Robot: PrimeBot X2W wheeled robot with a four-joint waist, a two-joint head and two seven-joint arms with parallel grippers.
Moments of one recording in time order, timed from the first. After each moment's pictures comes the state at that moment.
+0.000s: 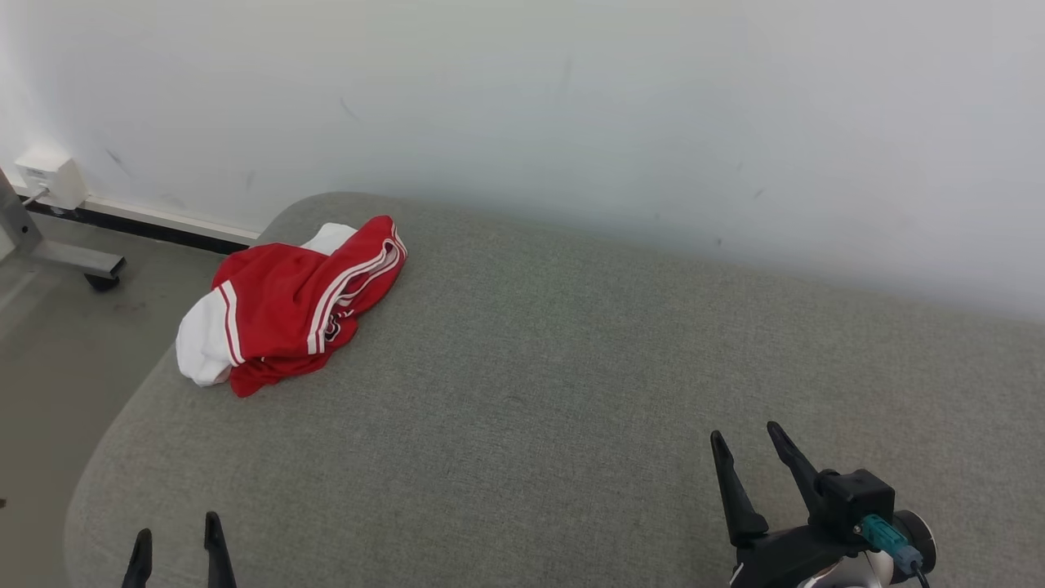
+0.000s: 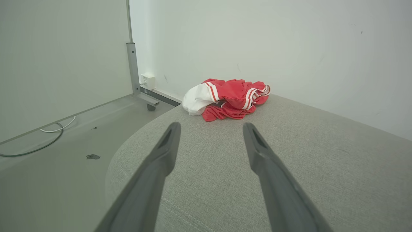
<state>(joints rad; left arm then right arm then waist) 0.07 0.05 0.17 0.20 -0.16 -0.01 -0.26 -0.19 -0.08 0.15 0.50 0.17 0.13 -0.26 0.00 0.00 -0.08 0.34</state>
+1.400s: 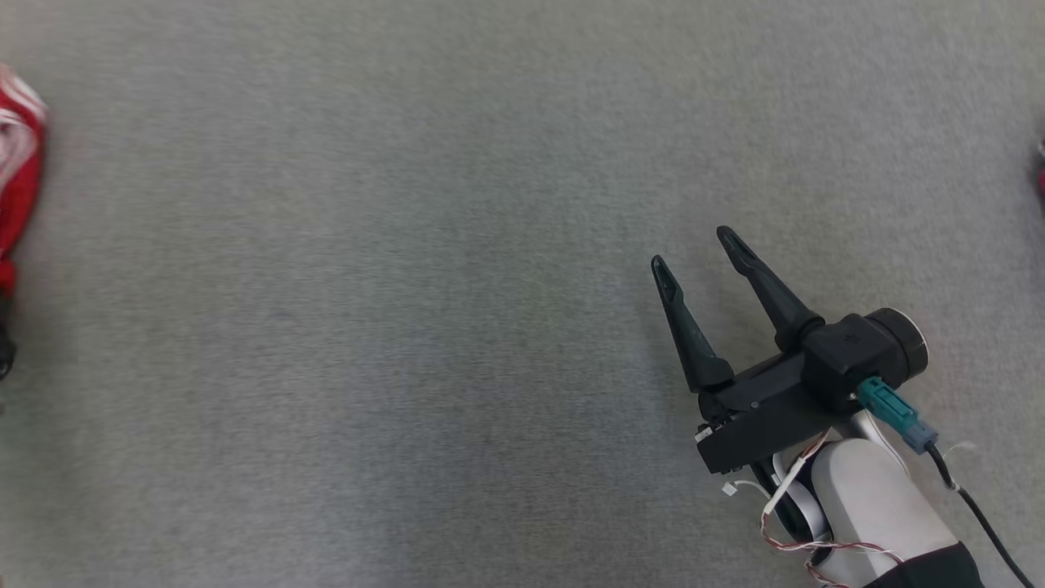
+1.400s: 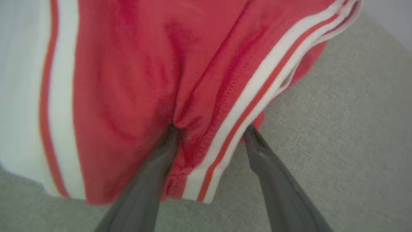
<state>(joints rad) -0.77 0.37 0.34 0.80 -0.44 0.04 0.42 -0.42 -0.17 0.32 0.17 0.18 0.13 -0.16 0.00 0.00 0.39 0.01</state>
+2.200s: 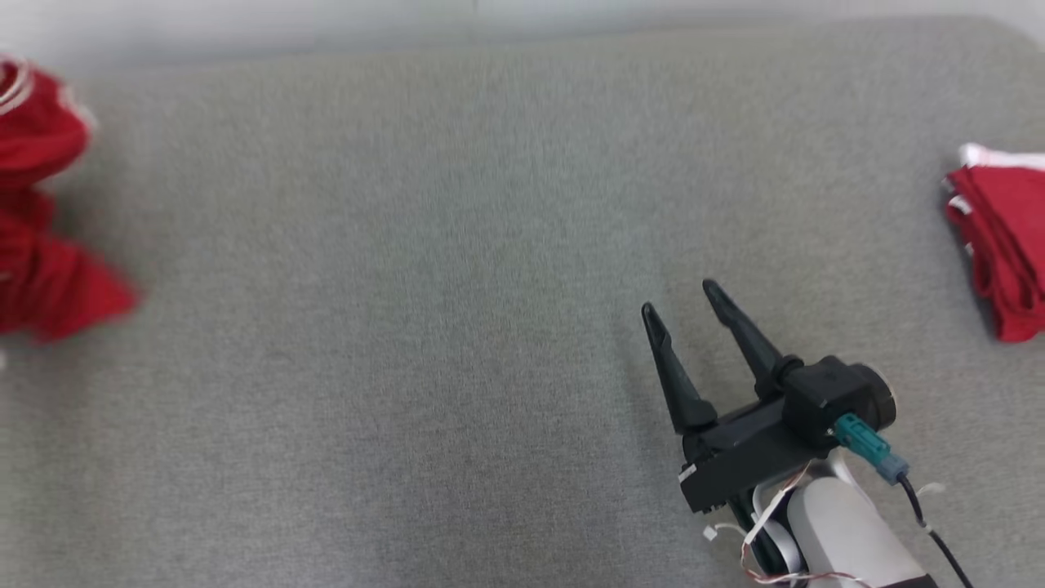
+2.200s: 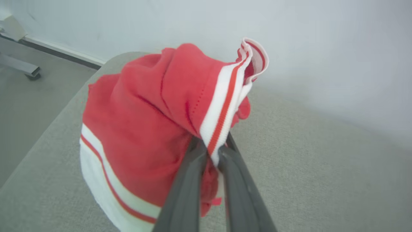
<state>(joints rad) -0.71 0.41 0.29 0.35 -0.50 -0.03 0.60 -0.36 -0.11 0.32 0.27 0.21 0.13 -0.21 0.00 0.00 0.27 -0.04</state>
